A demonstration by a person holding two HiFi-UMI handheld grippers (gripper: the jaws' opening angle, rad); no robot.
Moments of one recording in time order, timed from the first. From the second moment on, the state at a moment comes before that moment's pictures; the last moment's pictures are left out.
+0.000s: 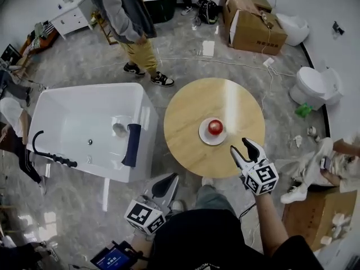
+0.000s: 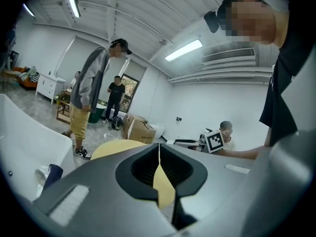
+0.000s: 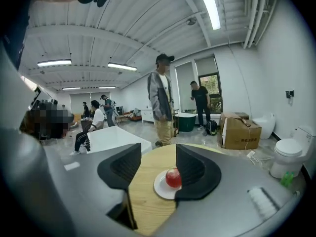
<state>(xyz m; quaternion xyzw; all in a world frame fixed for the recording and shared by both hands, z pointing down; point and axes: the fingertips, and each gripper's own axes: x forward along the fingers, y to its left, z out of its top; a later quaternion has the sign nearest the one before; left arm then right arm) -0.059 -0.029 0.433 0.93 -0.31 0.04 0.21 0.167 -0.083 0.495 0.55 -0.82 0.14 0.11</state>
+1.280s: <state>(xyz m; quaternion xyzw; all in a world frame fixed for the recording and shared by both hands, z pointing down) -0.094 -0.065 0.533 0.83 -0.46 0.08 0.31 0.138 -0.226 0.742 0.43 -0.82 0.21 0.33</state>
